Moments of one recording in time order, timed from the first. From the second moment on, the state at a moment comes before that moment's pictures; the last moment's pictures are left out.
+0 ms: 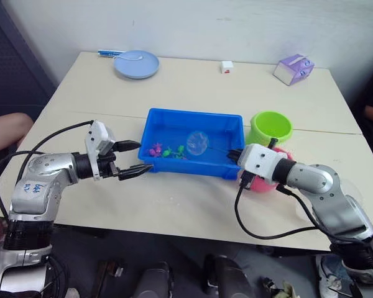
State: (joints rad) left arm -0.41 0.71 0.14 -0.09 -0.44 0.57 -0.98; right arm -0.36 -0.75 0.21 -0.35 -0.07 0.26 0.72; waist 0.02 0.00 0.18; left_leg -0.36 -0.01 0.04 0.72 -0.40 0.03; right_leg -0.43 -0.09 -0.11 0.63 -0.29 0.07
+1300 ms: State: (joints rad) left arm -0.39 0.72 0.15 -0.14 -0.47 0.59 -0.90; right arm -0.38 -0.56 0.10 -0.14 0.20 0.37 0.85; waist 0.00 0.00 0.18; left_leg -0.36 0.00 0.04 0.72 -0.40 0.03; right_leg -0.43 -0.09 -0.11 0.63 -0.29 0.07
